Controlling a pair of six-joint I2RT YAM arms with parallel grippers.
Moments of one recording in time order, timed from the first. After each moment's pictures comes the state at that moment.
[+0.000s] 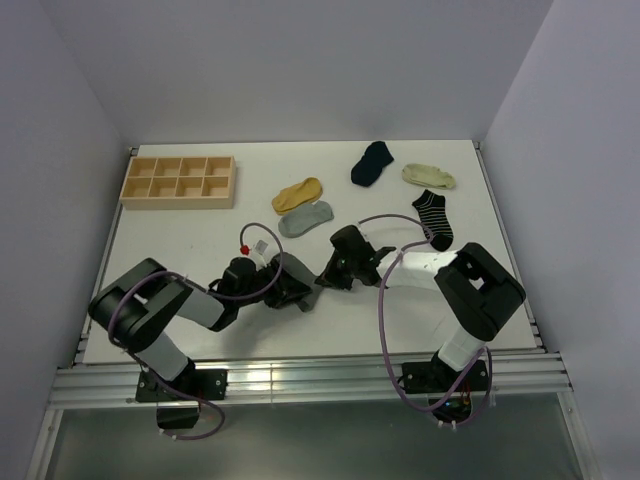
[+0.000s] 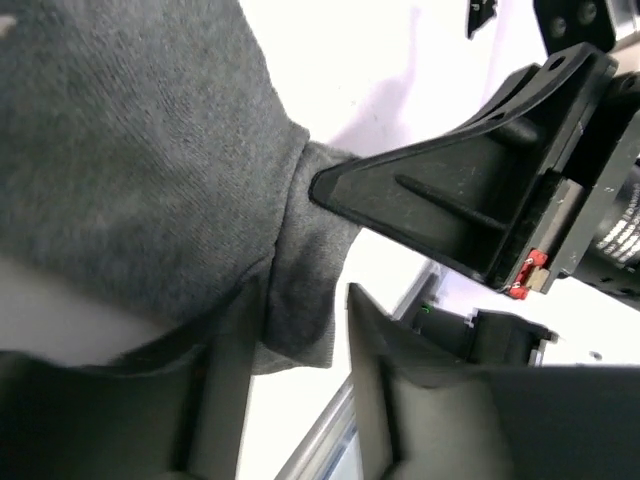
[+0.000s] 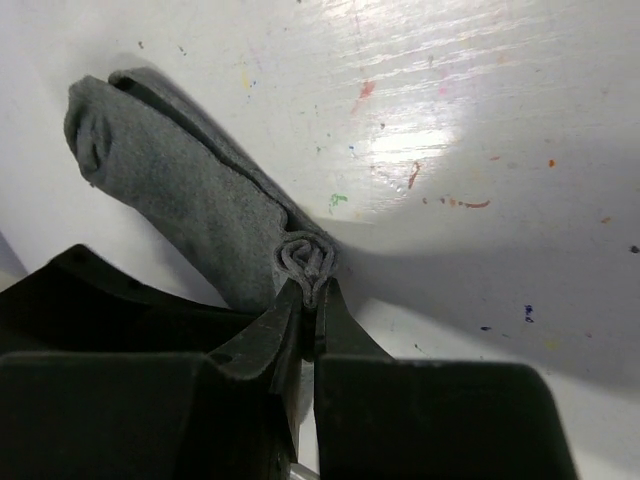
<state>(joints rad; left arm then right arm) -0.65 1.67 0.28 0.93 0.37 -1.22 0.72 1.64 0.75 -0.02 -0.08 1.13</state>
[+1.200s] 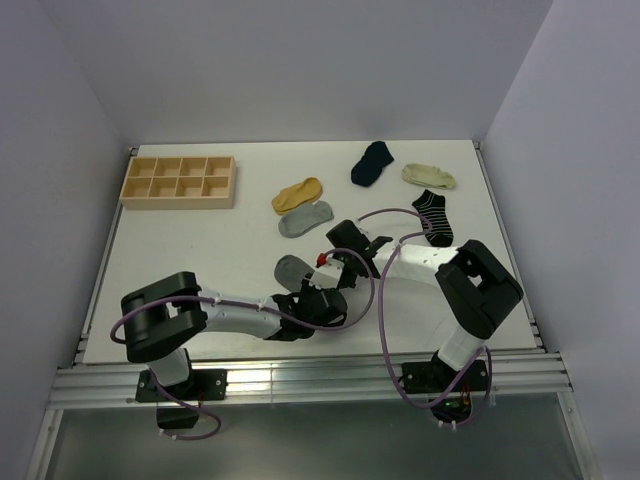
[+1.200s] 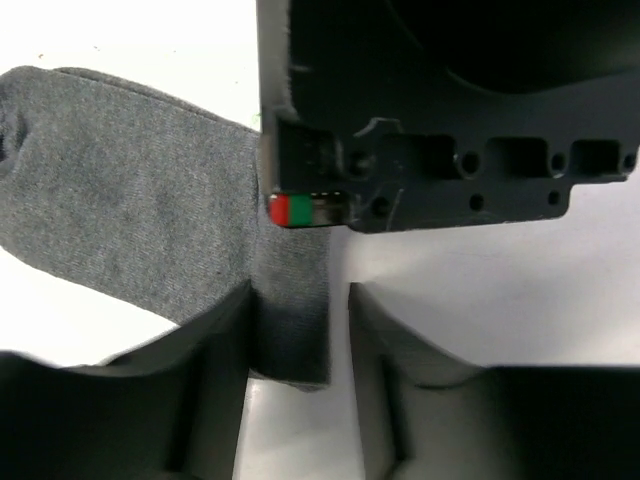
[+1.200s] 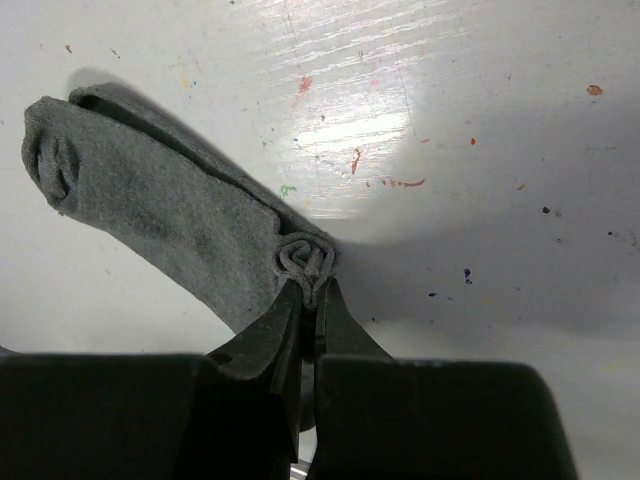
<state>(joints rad) -1.26 1.68 0.81 0.01 -0.66 -0.61 0.72 1.66 0.88 -0.29 -0.03 1.08</state>
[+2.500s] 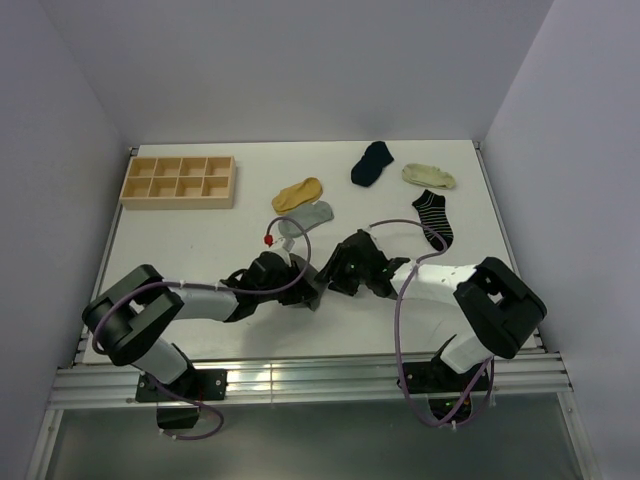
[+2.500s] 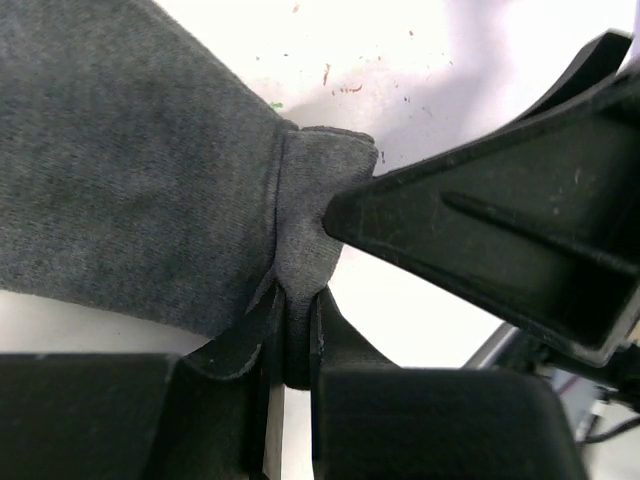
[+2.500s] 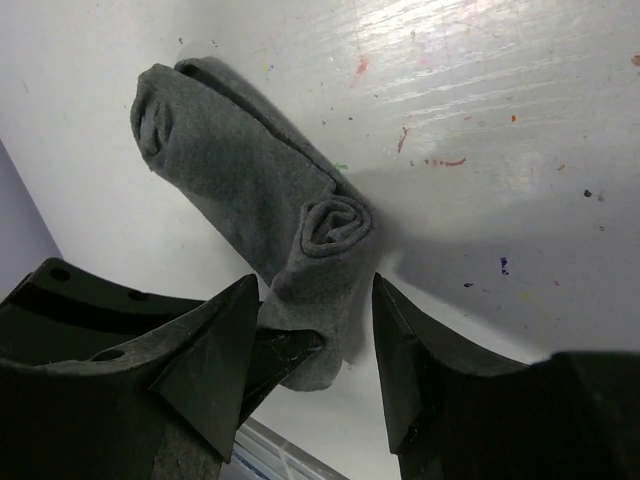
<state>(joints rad) -0.83 1.54 0.51 0.43 0.11 -0.90 0.72 1.50 0.64 0.05 -0.05 1.16</state>
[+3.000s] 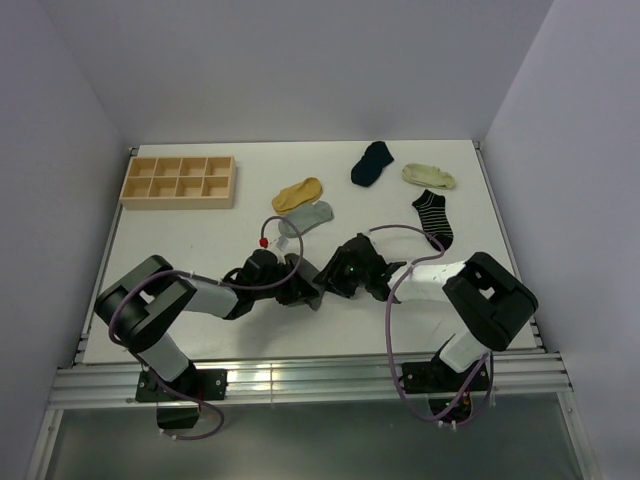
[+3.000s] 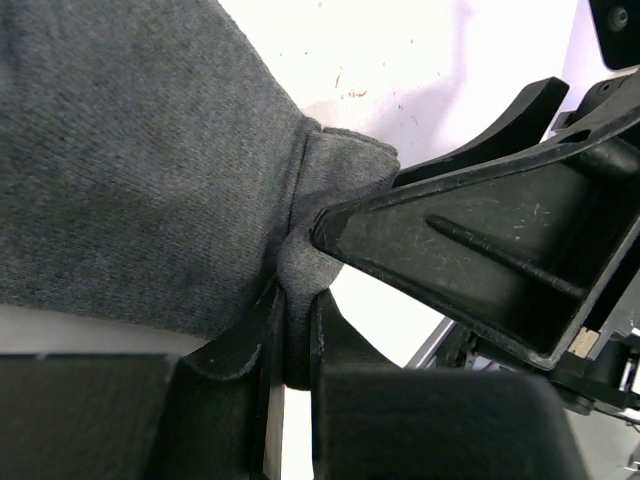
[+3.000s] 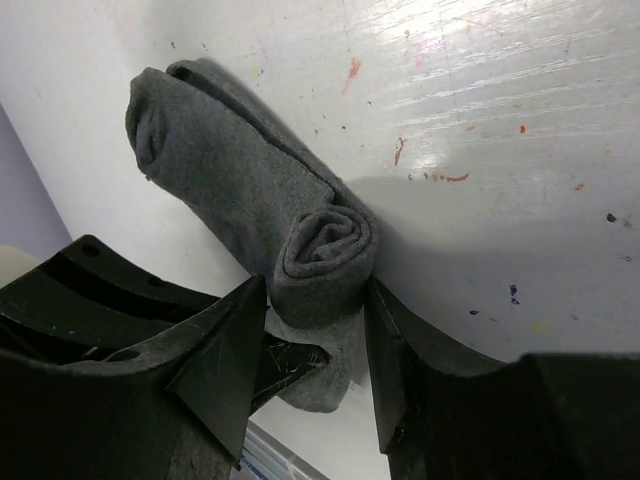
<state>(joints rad) -0.75 1.64 0.47 0.58 0.27 -1.05 0.72 1.56 0.59 0.18 -0.07 1.20</state>
